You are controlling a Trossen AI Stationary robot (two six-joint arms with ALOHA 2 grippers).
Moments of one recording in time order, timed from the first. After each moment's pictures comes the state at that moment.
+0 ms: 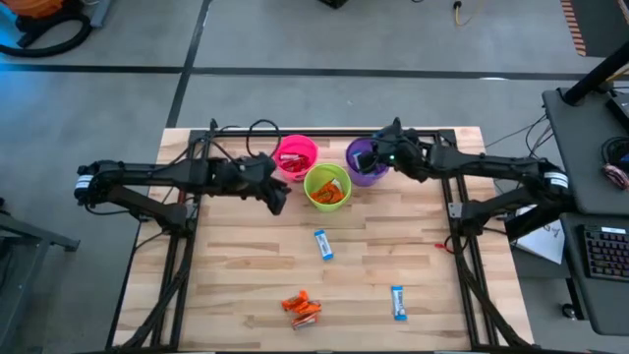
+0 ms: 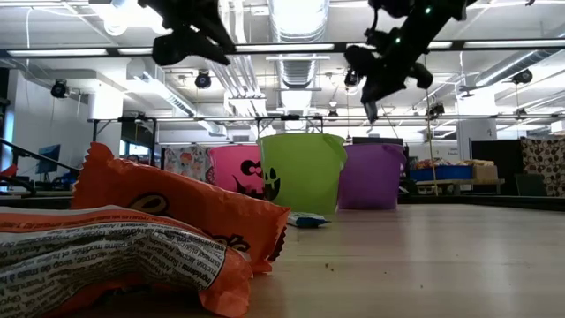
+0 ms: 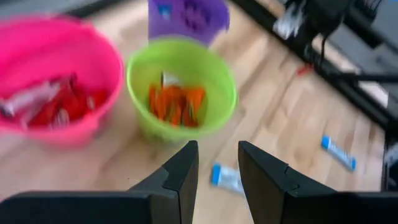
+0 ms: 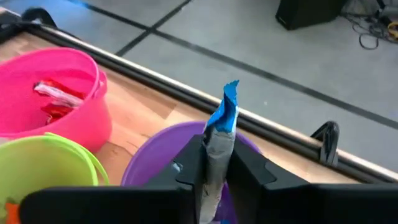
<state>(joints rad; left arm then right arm) 0.03 1.21 1.08 -0.54 -0.21 -0.65 -0.31 1.28 0.99 -0.41 0.59 0.46</state>
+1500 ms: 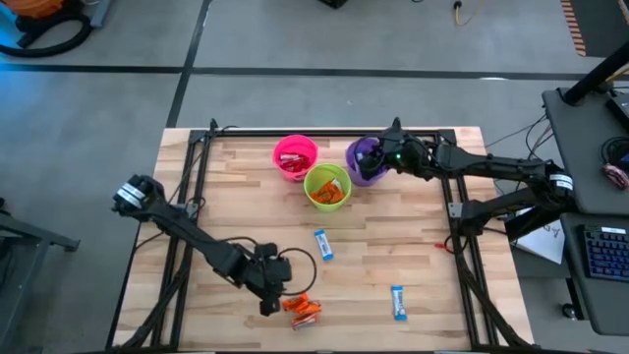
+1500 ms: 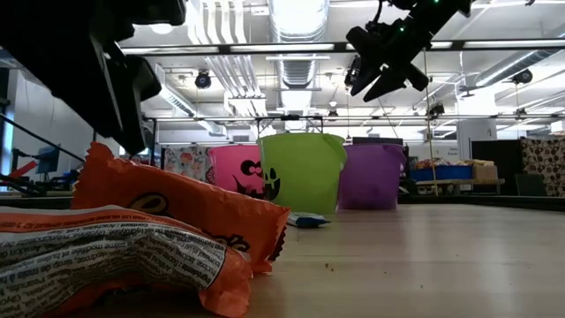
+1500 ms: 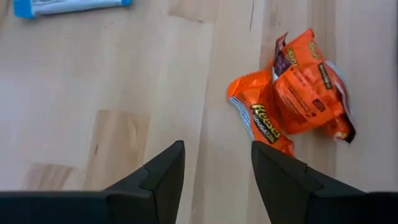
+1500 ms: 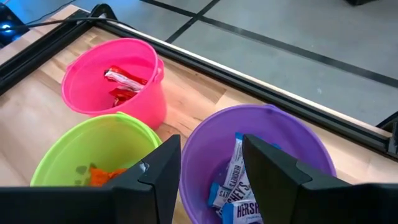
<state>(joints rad) -0.57 1.67 1.06 -0.48 -0.22 -0.68 -0.31 1.24 0.99 -0.41 0.38 0.50</state>
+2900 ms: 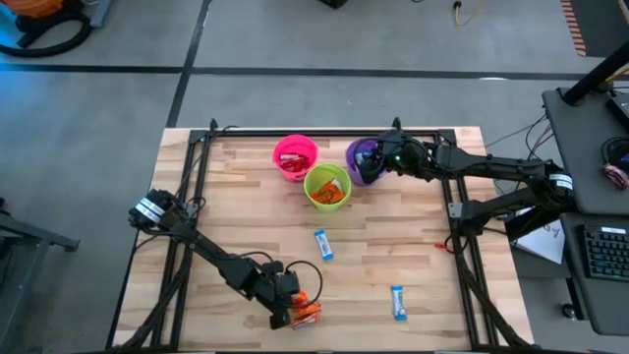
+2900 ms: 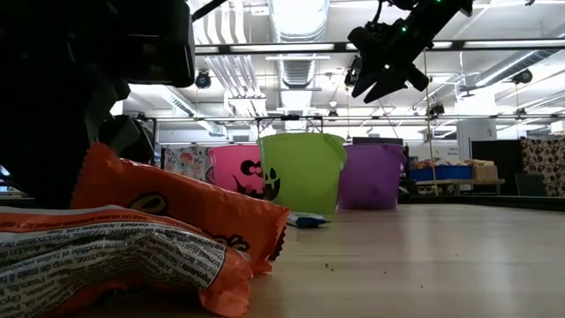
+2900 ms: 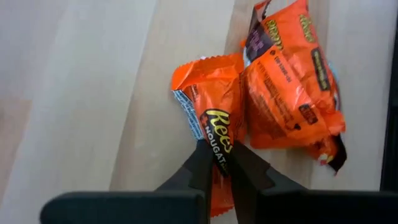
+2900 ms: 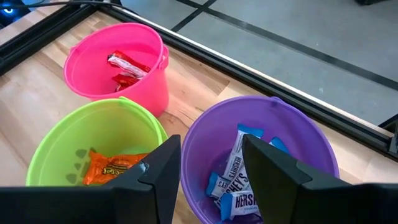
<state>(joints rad) -0.60 1.86 1.07 -0.25 -0.11 -0.85 -0.29 1.24 0.99 -0.44 0.36 0.47</state>
